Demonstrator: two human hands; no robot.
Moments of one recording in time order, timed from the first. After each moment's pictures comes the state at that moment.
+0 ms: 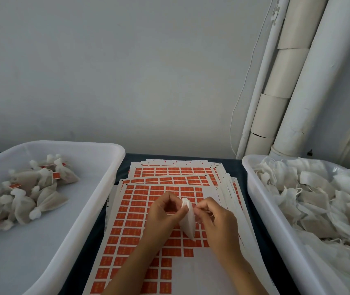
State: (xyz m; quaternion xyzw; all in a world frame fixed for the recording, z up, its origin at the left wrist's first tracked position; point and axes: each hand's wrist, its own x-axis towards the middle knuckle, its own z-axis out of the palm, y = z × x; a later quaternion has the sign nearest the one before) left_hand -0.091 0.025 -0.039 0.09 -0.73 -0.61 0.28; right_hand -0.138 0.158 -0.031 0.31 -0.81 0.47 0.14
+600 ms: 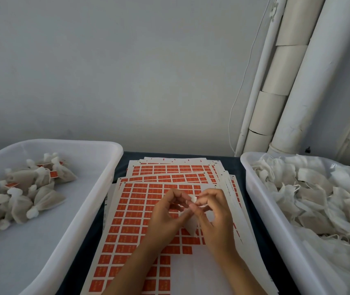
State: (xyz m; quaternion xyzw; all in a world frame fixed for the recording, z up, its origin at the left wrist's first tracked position) left_hand -0.089 0.032 -0.037 0.00 -0.76 -0.58 0.29; right_hand -0.136 0.151 -0.032 0.32 -0.74 0.55 0.20
